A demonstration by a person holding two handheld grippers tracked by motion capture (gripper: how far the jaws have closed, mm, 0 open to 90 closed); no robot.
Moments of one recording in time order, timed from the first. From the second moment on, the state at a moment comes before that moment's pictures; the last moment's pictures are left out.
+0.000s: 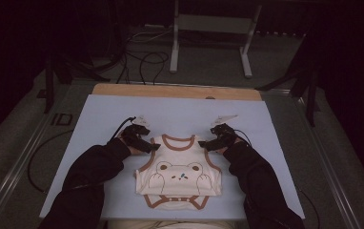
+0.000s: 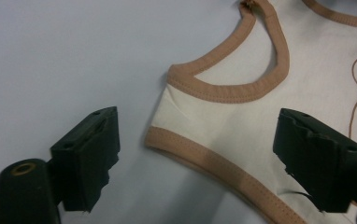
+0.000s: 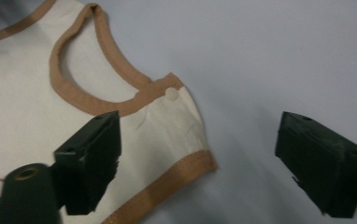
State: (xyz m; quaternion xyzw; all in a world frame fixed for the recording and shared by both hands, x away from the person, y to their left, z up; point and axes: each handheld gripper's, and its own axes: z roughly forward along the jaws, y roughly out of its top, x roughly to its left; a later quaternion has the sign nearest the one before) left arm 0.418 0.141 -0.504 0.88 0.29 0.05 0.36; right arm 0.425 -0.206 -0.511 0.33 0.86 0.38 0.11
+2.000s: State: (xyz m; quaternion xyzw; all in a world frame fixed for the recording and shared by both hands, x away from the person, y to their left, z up) left arm 0.423 0.116 -0.511 0.91 0.28 0.05 0.31; right arm 0.422 -0.189 -0.515 0.29 0.89 0.33 0.10
